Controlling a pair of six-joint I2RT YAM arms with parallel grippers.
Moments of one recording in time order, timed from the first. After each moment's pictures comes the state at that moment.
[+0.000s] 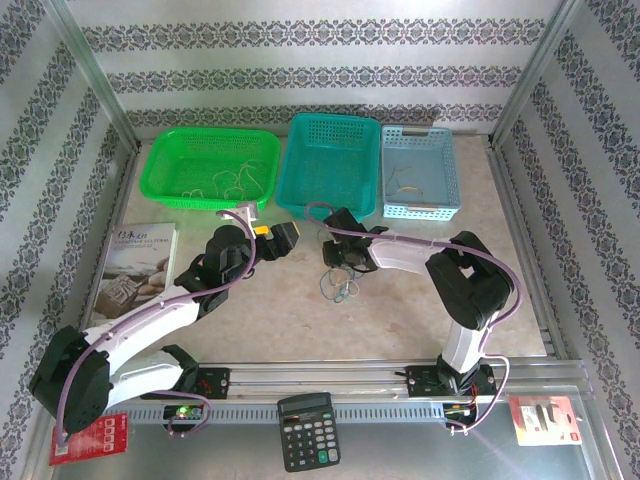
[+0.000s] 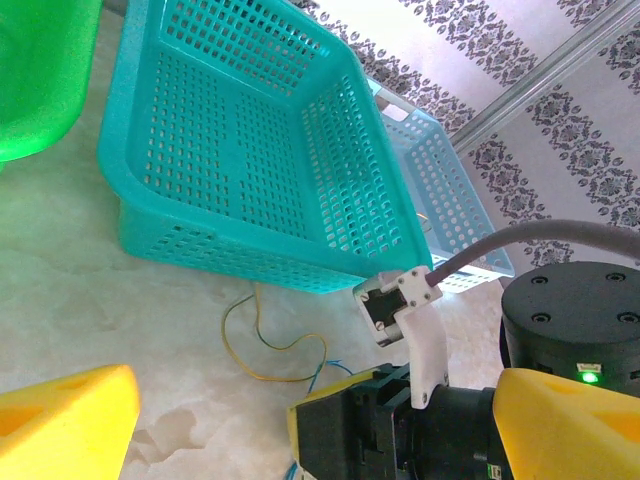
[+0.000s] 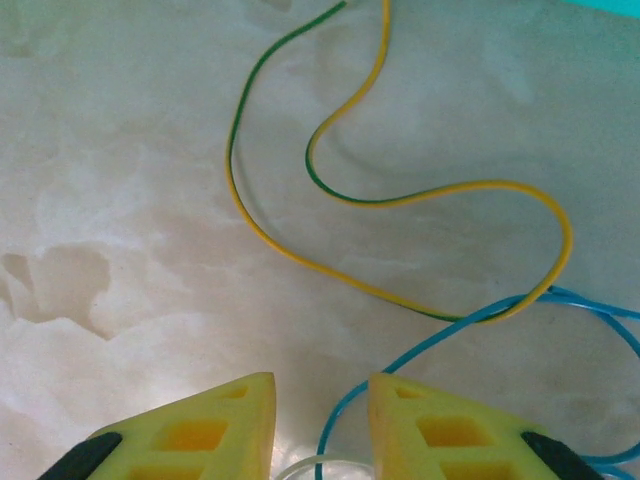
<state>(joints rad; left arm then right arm) -0.58 1.10 0.57 0.23 -0.04 -0.70 0.68 1.79 1.01 -0.27 0.04 0.50</state>
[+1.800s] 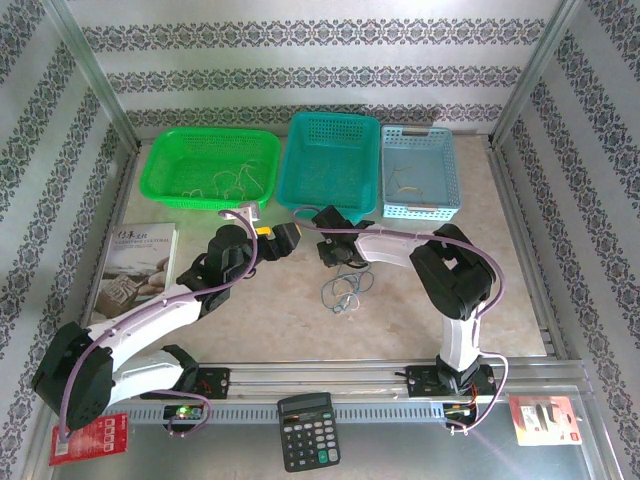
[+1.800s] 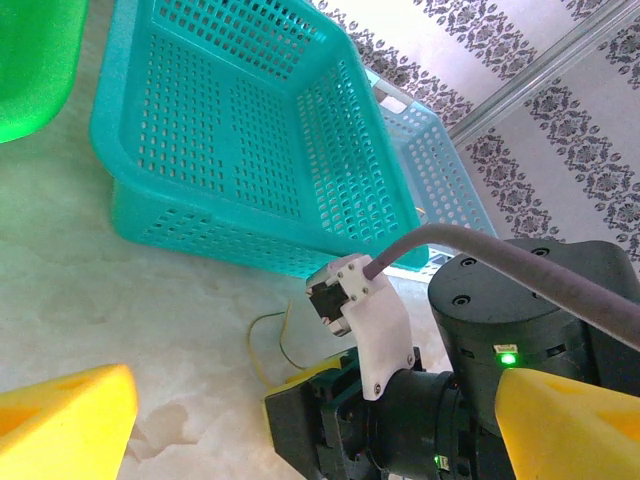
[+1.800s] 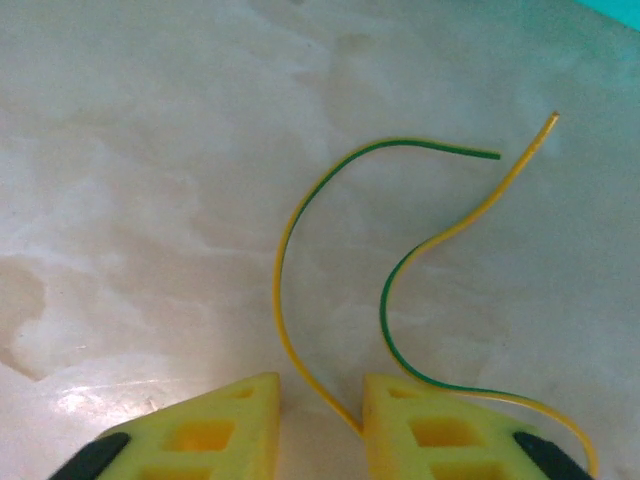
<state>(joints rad) -0.58 1.12 0.57 0.24 -0.03 -0.72 0.70 1.90 1.14 -0.38 0.13 0.38</state>
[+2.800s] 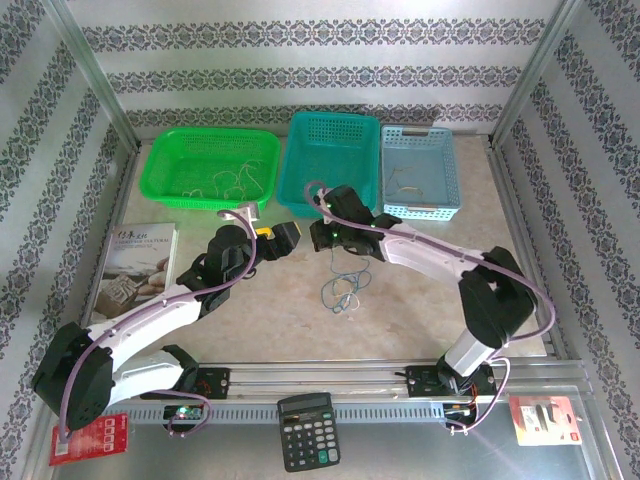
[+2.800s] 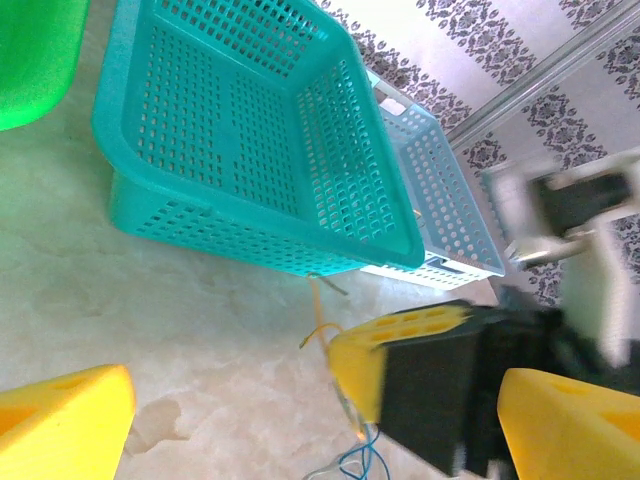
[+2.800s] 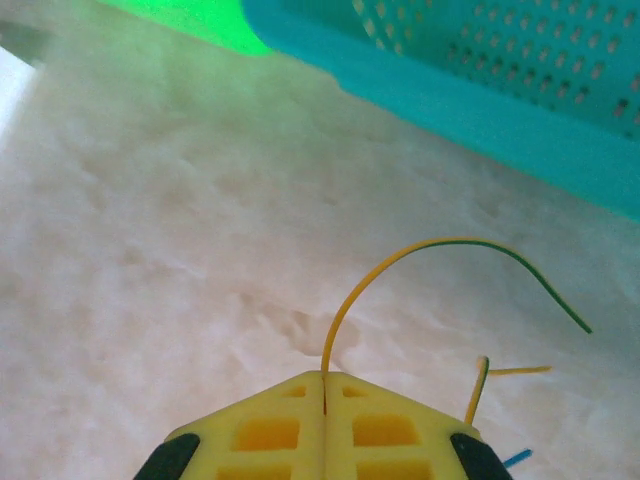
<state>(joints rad) -0.58 1.12 0.57 0.24 -0.03 -0.75 0.68 1.61 1.12 -0.27 -0.14 0.41</state>
